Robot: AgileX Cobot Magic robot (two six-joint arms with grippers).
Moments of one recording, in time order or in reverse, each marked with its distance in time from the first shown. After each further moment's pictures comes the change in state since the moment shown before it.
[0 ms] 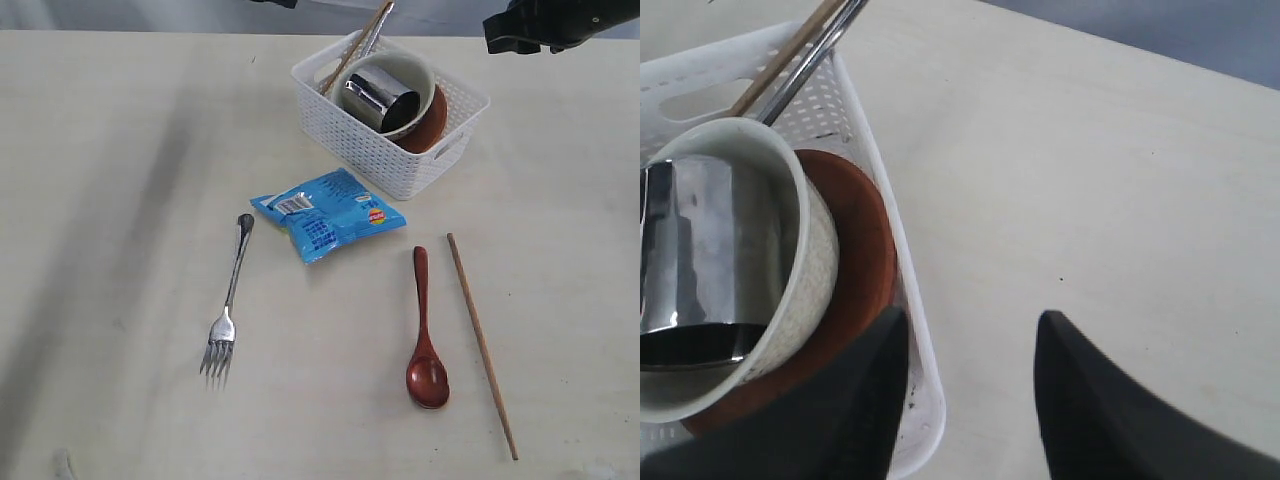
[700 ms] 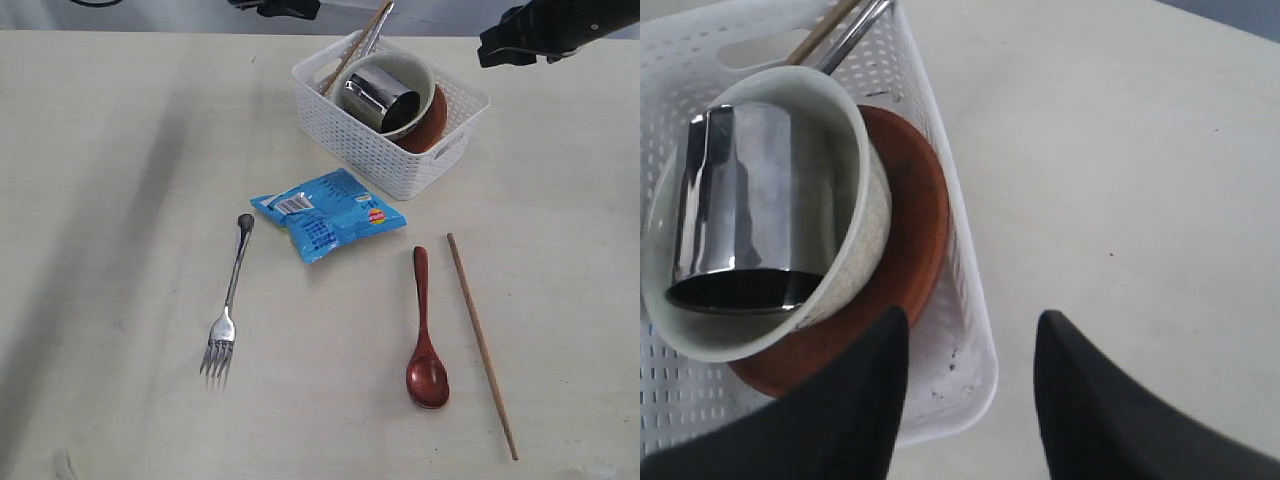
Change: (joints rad) left arm 0.013 0.059 -0.013 -0.224 0.096 0.317; right arm 0.000 0.000 0.000 0.002 0.087 -0.048
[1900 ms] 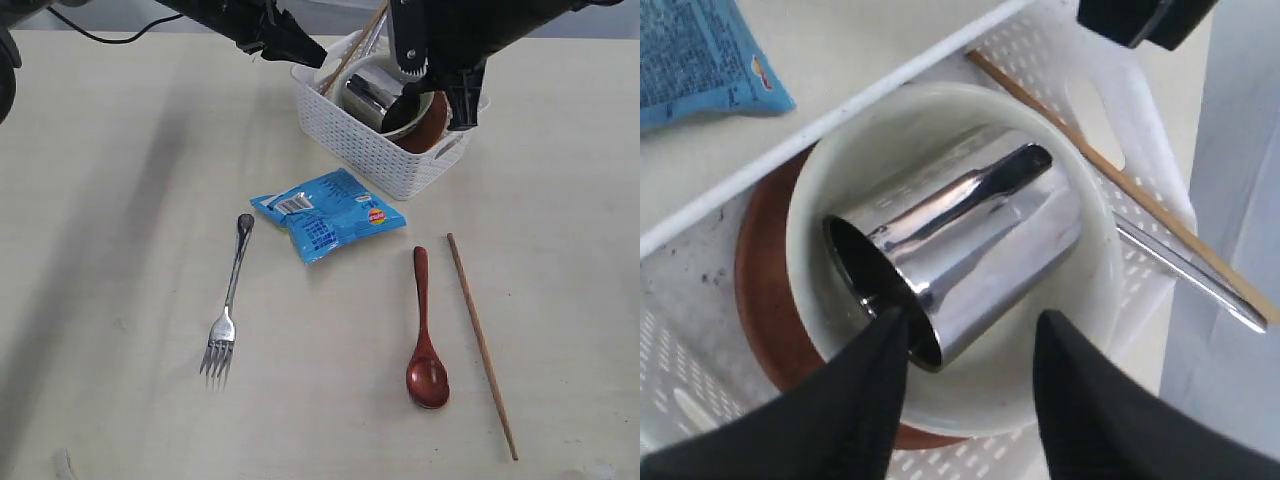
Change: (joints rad) left arm 0.000 0.081 -0.011 -0.058 0.170 0.046; right arm 0.284 0.004 0.000 -0.275 -0.094 -0.865
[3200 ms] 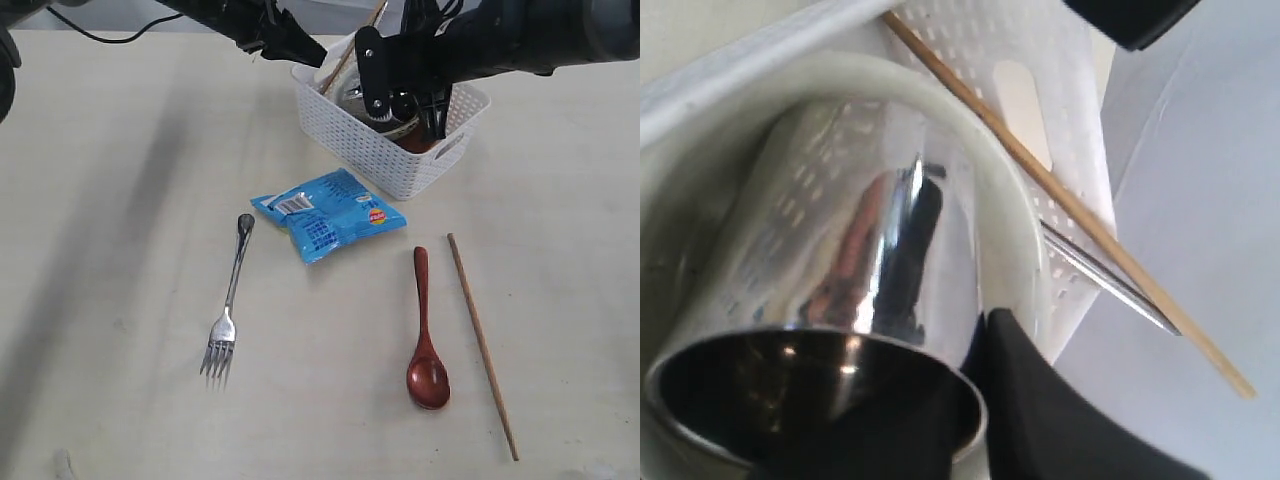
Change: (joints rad) left arm 0.000 0.000 0.000 -0.003 0.002 0.000; right arm 0.086 0.087 0.103 -0.083 -0.455 -0.041
